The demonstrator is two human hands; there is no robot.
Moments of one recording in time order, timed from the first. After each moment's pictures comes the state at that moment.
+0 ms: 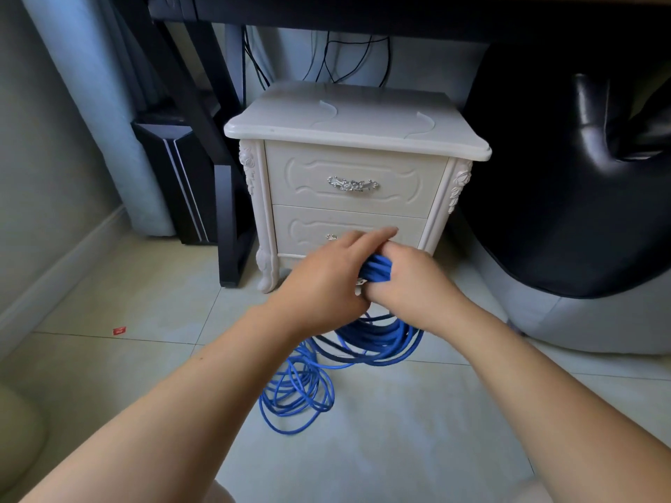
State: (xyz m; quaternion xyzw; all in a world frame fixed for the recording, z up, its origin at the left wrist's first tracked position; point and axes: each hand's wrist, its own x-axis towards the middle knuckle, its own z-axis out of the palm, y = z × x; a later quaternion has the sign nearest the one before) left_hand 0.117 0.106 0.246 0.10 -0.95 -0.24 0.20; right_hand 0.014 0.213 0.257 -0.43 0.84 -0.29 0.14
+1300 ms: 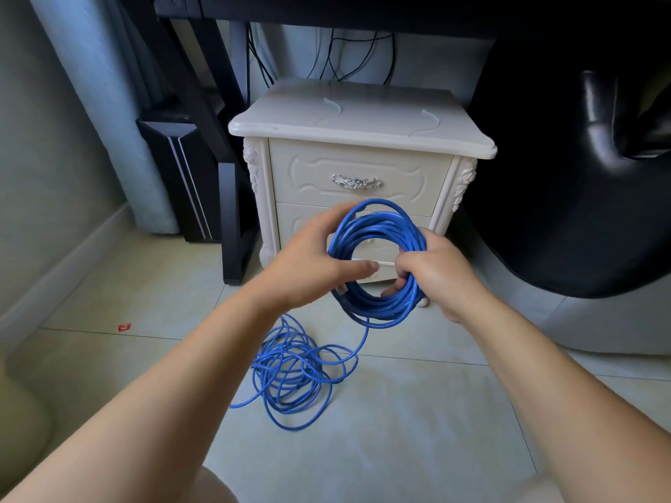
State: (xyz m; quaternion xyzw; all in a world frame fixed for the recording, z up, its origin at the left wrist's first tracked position) left_hand 0.127 0.093 0.264 0.17 -0.81 -0.53 0.21; right_hand -0.004 0.215 0.258 -0.25 0.78 -0.51 0.26
